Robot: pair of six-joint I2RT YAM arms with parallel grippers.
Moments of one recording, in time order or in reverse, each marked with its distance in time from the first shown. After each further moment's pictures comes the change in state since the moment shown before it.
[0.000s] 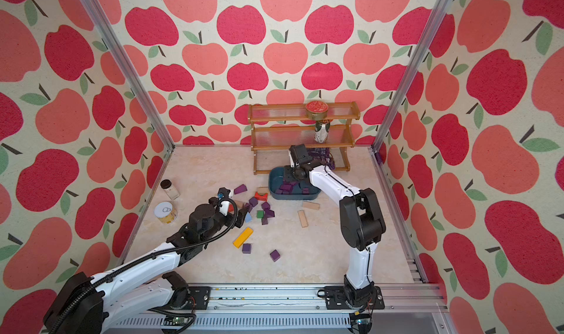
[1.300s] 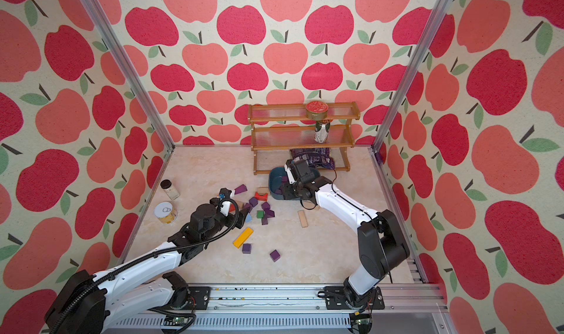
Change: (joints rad) left arm 0.002 0.020 0.000 -0.002 0.015 0.000; right arm 0.138 -0.344 -0.356 0.029 -0.019 -0.034
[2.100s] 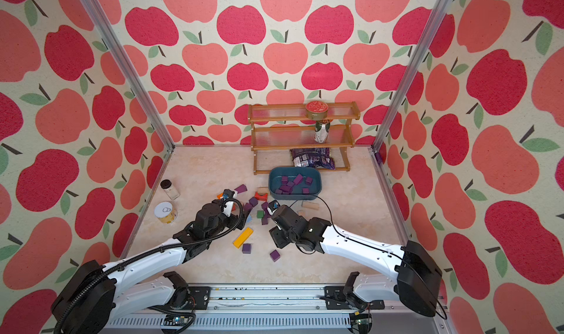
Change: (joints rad) left arm 0.000 0.083 0.002 0.000 -0.027 -0.003; right arm 0.446 -0.316 -0.327 -0.039 0.168 0.097
